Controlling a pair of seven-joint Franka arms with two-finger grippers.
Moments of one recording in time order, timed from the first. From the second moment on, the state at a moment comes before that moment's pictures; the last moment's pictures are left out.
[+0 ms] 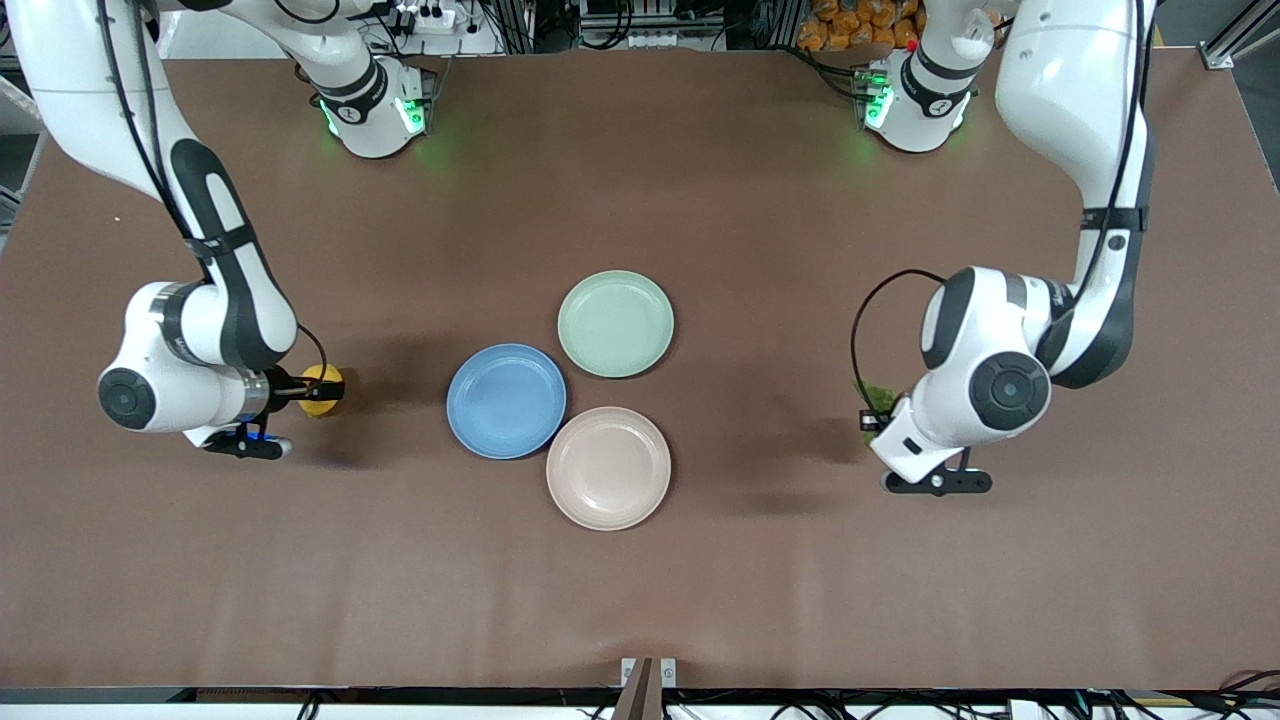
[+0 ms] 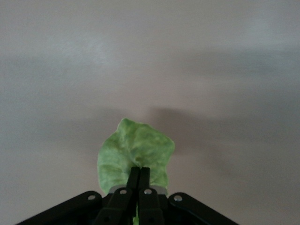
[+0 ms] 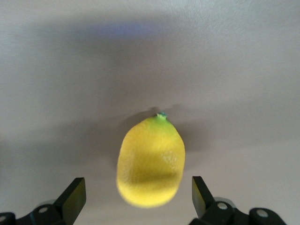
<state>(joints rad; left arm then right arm) -0.31 0.61 0.07 -1.52 -0.03 1.97 -0.25 -0.01 0.52 -0.04 -1.79 0.09 1.96 0.03</state>
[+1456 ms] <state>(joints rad) -0.21 0.20 0.07 -1.50 0.06 1.71 -0.18 -0.01 0.02 0.00 -1.55 0.00 1.45 0.00</state>
